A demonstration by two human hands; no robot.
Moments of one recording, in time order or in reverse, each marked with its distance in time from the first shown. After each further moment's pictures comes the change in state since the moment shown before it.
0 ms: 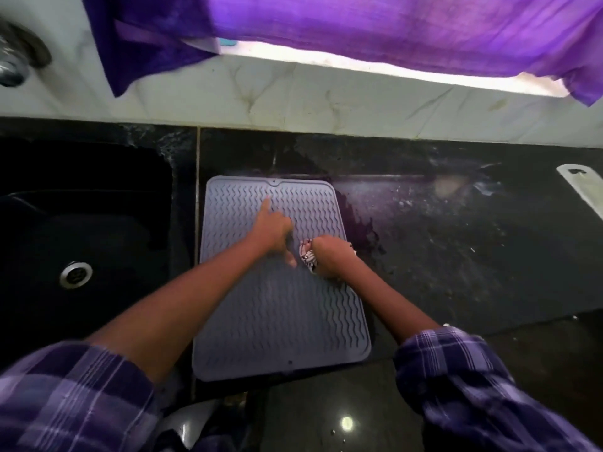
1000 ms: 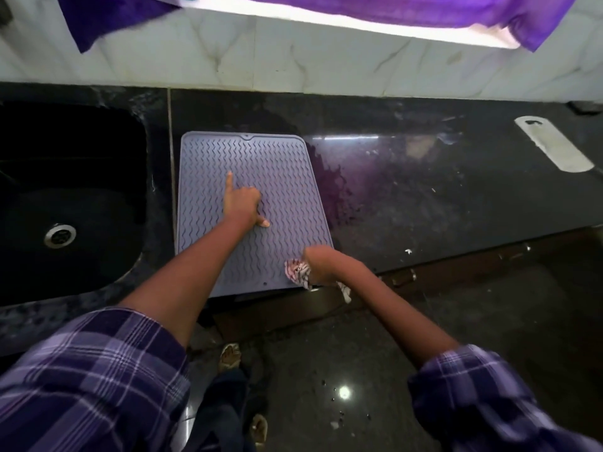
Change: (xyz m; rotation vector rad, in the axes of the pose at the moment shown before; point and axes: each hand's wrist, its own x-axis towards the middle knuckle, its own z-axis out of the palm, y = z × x) left_hand -0.065 0.047 0.026 -0.096 0.025 -0.292; right_hand -0.141 -0.013 0.042 -0.032 -0.311 -0.020
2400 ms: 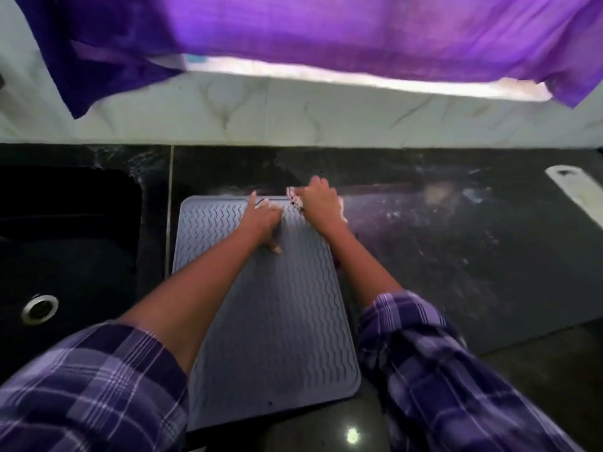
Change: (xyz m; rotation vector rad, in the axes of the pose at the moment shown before) left_hand 0.149 -0.015 -0.043 0.036 -0.004 0.225; right_hand 0.191 0.061 -0.165 -0.080 0.728 0.145
